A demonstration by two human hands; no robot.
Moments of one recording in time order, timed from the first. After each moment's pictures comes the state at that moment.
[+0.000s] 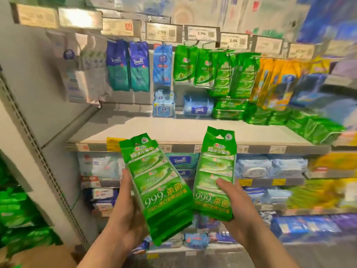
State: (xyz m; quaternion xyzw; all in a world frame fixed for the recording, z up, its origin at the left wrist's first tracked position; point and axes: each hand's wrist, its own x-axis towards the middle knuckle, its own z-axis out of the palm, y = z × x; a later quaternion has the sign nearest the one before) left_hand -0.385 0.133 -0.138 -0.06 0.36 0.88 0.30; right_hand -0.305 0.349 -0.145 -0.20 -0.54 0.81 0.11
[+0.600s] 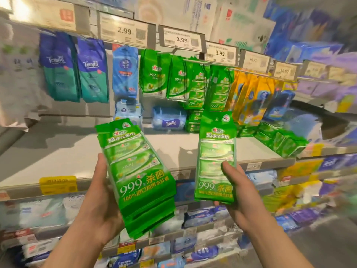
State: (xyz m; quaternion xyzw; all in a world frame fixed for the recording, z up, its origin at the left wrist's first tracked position) left_hand -0.531 0.194 -0.094 0.02 0.37 0.86 0.34; right_hand -0.406 0.436 -0.095 -0.22 -0.57 0.76 0.21
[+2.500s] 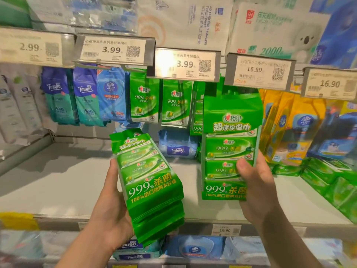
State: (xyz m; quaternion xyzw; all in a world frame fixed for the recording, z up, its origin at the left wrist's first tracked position) left_hand -0.592 0.366 -0.080 -0.01 0.35 0.89 0.28; right_hand -0.522 0.612 -0.051 0.04 -0.59 0.77 0.25
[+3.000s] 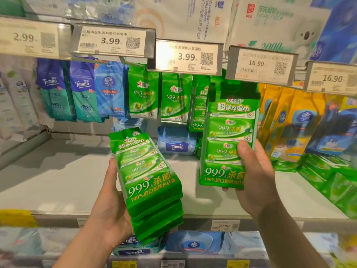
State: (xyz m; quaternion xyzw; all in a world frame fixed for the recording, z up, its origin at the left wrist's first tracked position) left_hand -0.592 0.364 -0.086 -0.02 0.37 0.88 0.30; right_hand -0.526 0.601 -0.039 0.02 -0.57 0.77 0.28
